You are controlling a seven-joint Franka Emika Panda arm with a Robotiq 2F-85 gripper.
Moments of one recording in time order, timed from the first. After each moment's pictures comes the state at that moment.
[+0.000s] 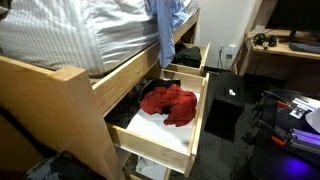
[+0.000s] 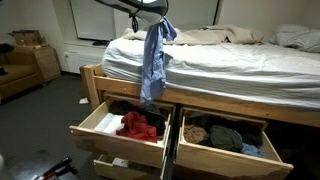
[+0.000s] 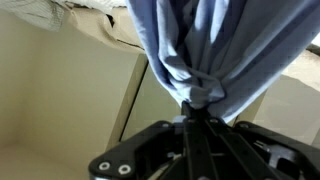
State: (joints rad) arm 0.14 0.20 -0.36 -1.43 -1.97 3.46 1.62
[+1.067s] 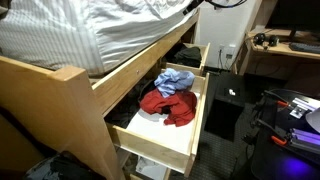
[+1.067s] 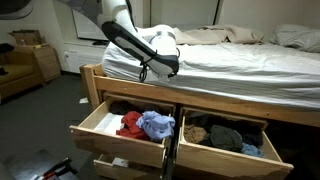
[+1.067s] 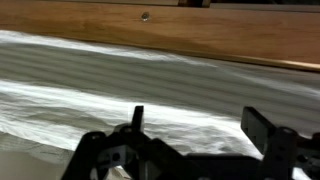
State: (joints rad) arm -0.01 0.30 -0.37 -1.79 -2.16 3.46 1.74
